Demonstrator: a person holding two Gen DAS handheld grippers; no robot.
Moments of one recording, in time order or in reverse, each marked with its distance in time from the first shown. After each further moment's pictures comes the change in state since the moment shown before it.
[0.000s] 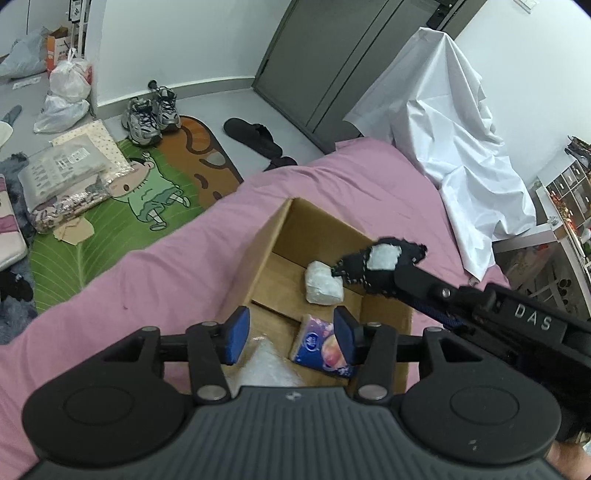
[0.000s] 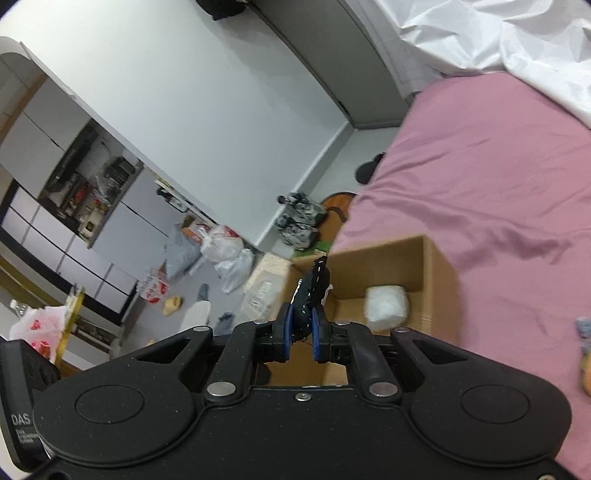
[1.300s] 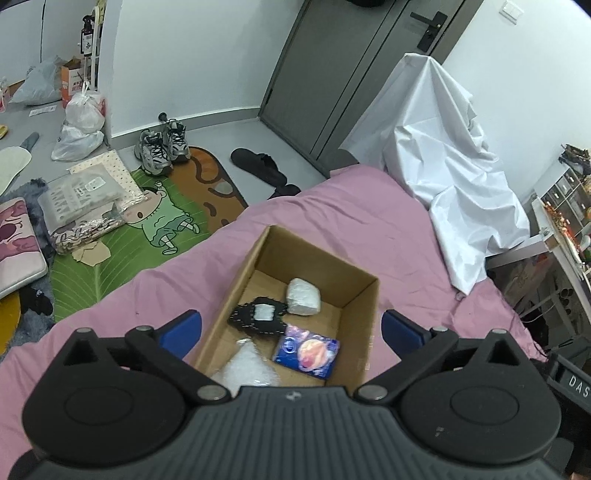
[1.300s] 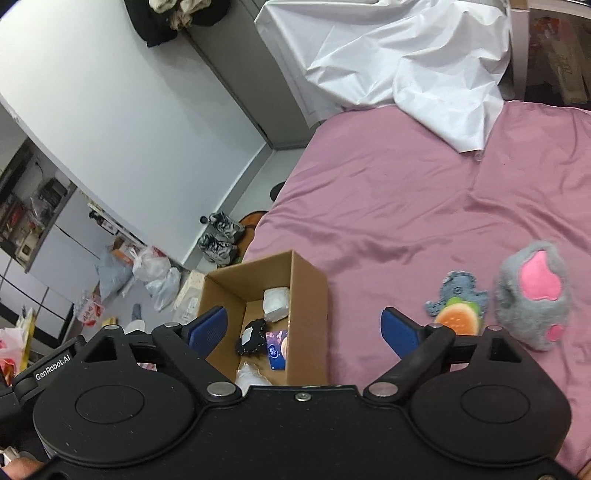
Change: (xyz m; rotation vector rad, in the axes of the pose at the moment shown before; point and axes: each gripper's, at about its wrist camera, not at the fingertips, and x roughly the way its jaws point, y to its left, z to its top) left arm -0.056 -0.046 -0.006 0.016 -0.092 0.046; right arm -0.117 -0.032 0.001 0.065 -0.055 -0.277
